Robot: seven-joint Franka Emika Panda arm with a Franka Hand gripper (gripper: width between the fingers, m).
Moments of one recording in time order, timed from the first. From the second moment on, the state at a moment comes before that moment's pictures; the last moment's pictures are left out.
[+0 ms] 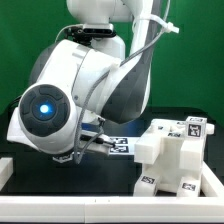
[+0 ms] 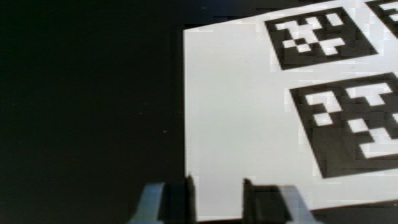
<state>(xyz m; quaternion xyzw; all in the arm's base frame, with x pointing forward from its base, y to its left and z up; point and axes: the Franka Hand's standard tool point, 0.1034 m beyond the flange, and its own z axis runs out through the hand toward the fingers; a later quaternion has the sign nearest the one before) 0.378 -0.114 0.011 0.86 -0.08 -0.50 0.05</state>
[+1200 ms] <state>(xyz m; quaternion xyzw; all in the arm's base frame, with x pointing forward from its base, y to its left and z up) 0.394 -0.110 0.019 0.88 0.15 -0.45 -0.05</state>
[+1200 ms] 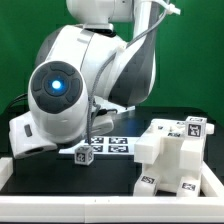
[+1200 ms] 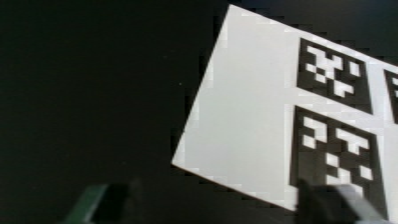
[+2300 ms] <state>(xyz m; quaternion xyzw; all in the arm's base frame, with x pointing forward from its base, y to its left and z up) 0.411 -0.092 0.058 0.87 0.04 -0.49 -0.02</state>
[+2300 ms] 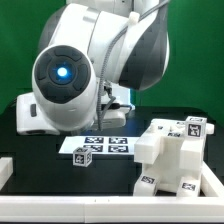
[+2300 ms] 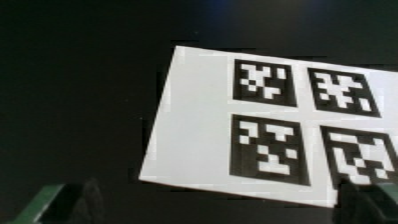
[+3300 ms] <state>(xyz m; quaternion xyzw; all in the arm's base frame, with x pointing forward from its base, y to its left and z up) 0.444 -0.081 0.080 0.94 0.05 -0.33 0.00</state>
